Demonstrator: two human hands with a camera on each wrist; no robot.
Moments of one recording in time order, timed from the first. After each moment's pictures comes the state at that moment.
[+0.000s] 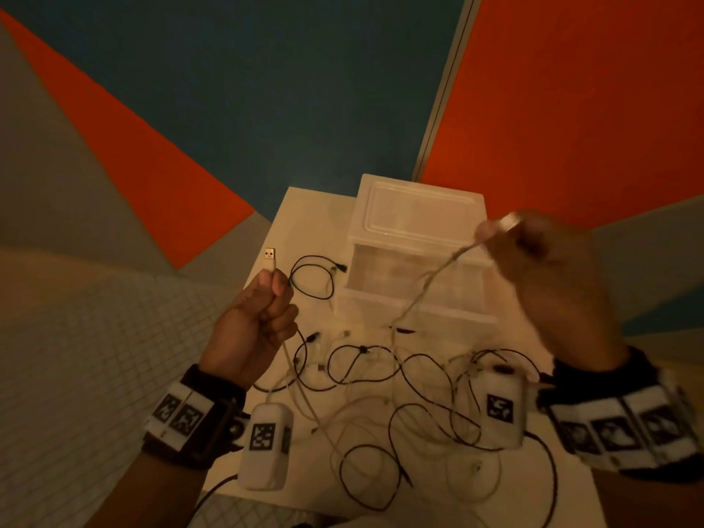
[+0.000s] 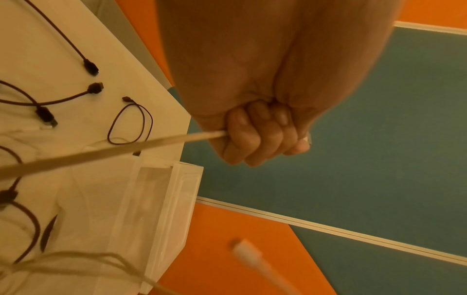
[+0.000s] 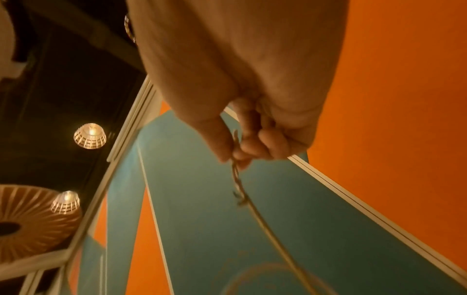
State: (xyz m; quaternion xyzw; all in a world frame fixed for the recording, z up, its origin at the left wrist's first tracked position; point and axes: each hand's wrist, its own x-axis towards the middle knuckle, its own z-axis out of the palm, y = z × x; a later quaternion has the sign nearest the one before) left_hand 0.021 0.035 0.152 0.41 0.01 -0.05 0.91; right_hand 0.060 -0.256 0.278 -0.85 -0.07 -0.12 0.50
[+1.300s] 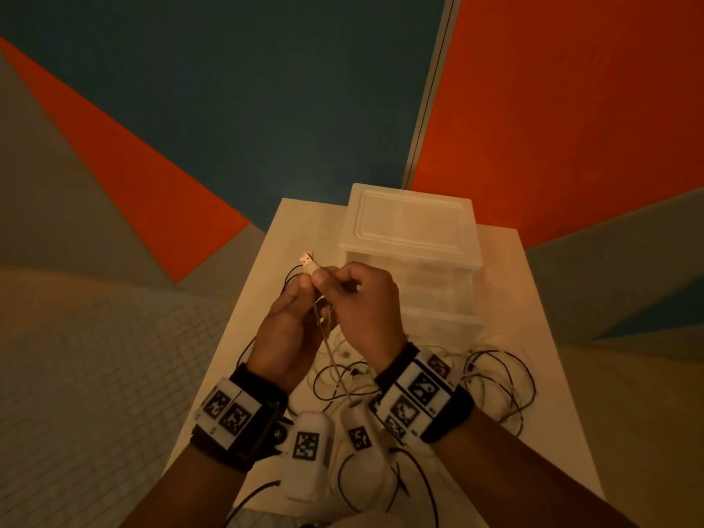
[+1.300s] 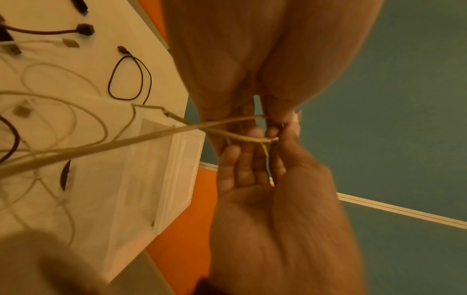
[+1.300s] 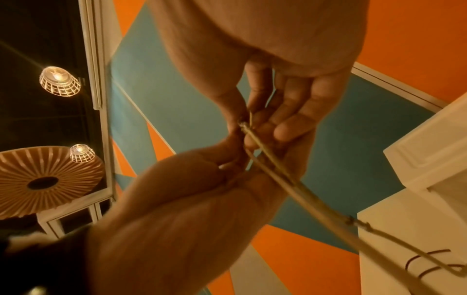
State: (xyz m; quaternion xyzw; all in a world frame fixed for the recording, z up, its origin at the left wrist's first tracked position) left_hand 0.026 -0.030 0.175 0.48 0.05 -0.02 0.87; right_hand 0.057 -0.135 0.202 -0.79 -0.07 -0.01 0.60
